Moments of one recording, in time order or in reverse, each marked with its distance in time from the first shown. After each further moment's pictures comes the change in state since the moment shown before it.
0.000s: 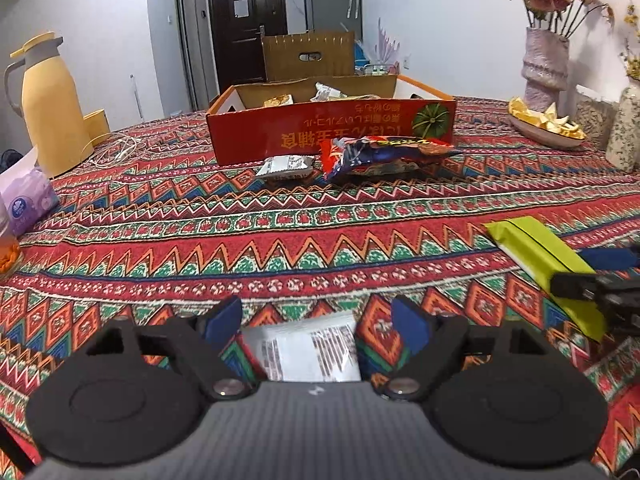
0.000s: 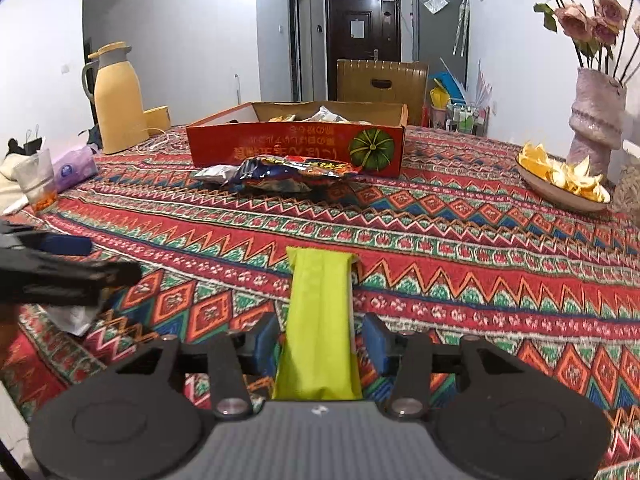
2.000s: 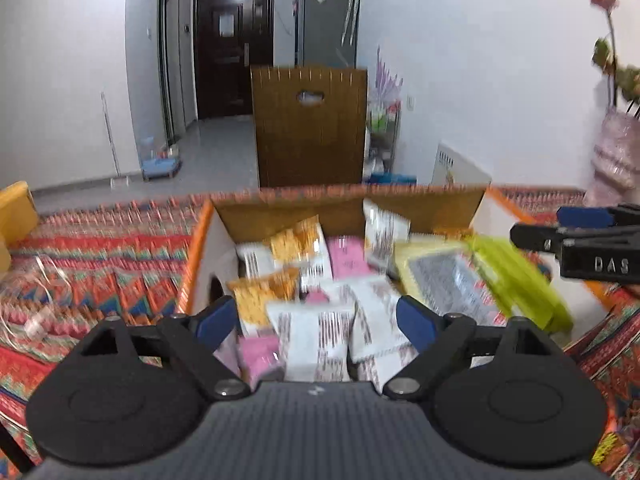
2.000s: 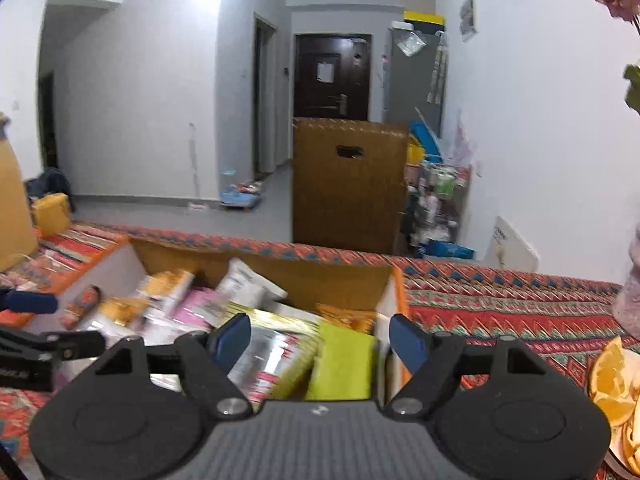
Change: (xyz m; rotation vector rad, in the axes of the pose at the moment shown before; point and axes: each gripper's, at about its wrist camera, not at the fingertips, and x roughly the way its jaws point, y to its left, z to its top) left arm 0.207 0.079 0.224 -0.032 -0.105 -0.086; right arm 0.226 -0.052 0.255 0.005 -0.157 -0.088
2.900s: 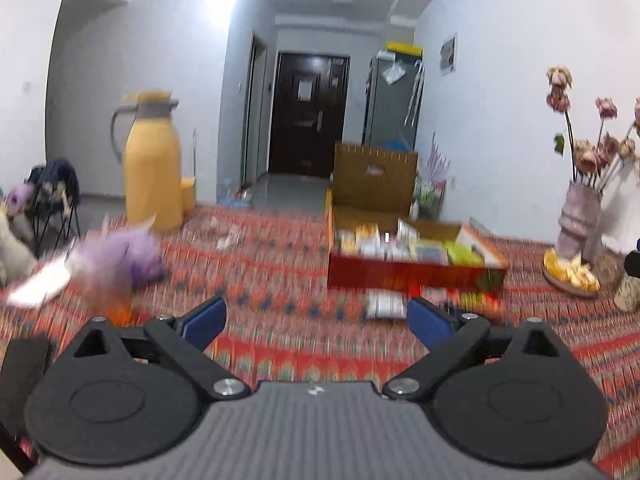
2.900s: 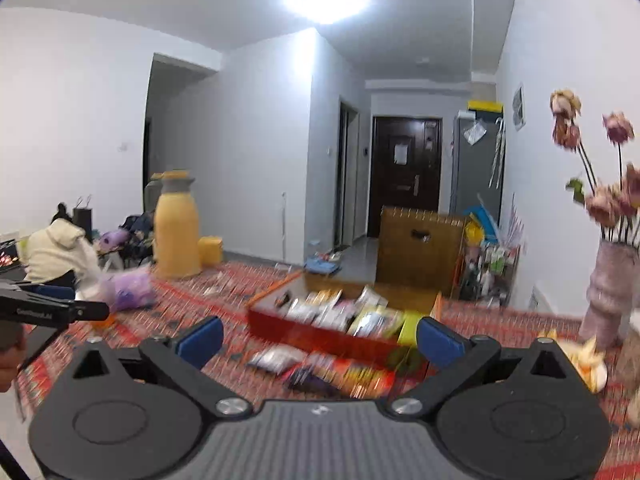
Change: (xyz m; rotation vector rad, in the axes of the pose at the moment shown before) left arm -0.344 0.016 -0.159 -0.163 -0.179 0.153; right arm -0.357 0.045 -0.100 -0.095 -0.215 0.203
